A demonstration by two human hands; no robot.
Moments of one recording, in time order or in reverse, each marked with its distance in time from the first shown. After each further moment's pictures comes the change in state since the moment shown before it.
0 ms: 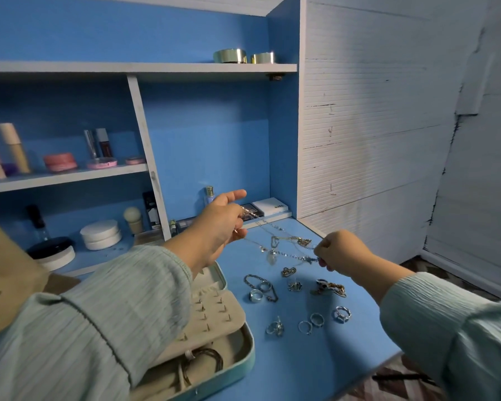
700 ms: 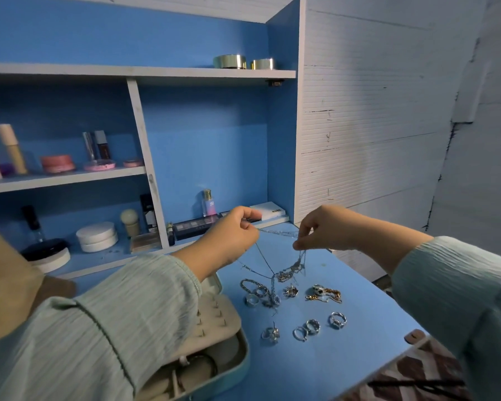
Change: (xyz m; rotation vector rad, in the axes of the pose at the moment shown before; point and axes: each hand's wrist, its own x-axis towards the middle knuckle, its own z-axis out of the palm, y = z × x) left_hand -0.001 -0.012 0.004 0.558 -0.142 0.179; right_hand -0.021 -0.050 -0.048 -0.389 -0.129 -0.387
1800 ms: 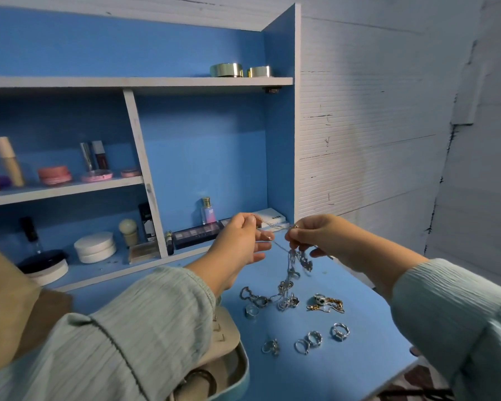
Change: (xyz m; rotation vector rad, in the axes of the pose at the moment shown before) left_hand 0.007 0.016 0.022 -0.521 0.124 -0.195; right_hand 0.004 0.004 0.014 0.696 0.032 0.040
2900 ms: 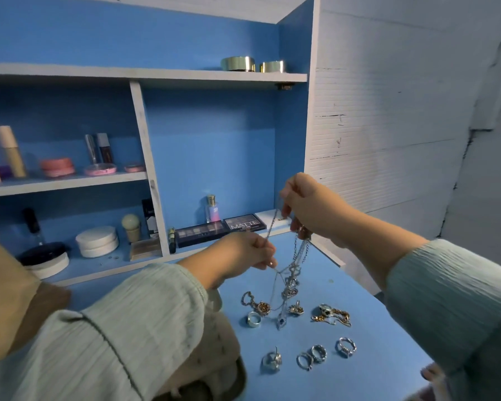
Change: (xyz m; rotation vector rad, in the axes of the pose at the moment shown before) left_hand 0.021 -0.008 -0.022 0.497 -0.295 0.001; right_hand 0.027 -0.048 0.006 -0.031 0.171 -0.208
